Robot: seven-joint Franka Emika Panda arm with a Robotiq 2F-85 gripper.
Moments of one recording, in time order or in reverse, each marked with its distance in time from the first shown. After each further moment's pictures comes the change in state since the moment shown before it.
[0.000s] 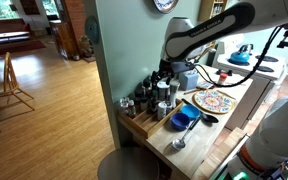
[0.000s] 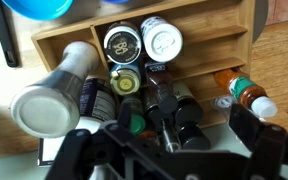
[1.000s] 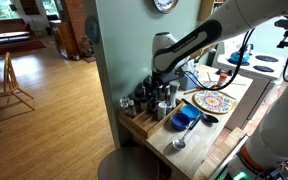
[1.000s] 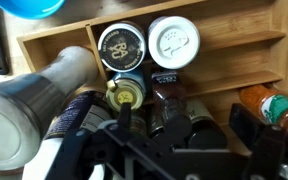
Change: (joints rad) arm 0.009 0.236 0.025 0.107 -0.124 0.007 0.106
